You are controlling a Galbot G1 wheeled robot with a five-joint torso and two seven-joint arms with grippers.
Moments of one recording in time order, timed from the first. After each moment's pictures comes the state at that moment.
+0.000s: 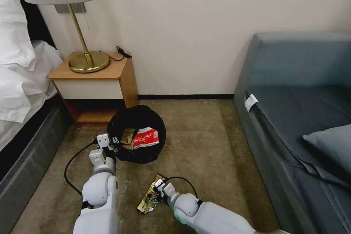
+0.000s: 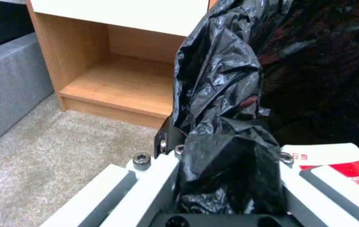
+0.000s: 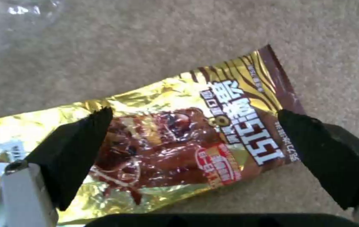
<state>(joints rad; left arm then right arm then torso) 1.24 -1.61 -0.67 -1.82 -0.08 0.28 -0.07 -0.74 1.35 -0.68 1.08 0.52 -0.25 0.17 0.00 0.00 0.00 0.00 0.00</state>
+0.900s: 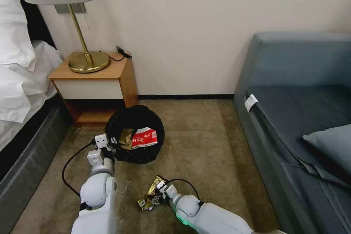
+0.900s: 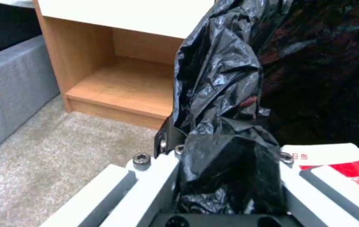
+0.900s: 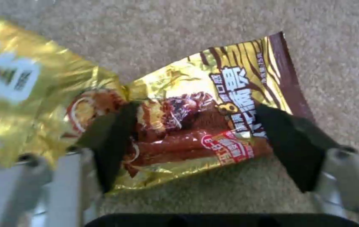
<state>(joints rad) 1.24 -1.61 -0.68 -1.83 -0.08 0.28 -0.07 -0.76 1.37 -0.66 1.01 0.50 -0.19 0.11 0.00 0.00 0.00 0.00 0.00</state>
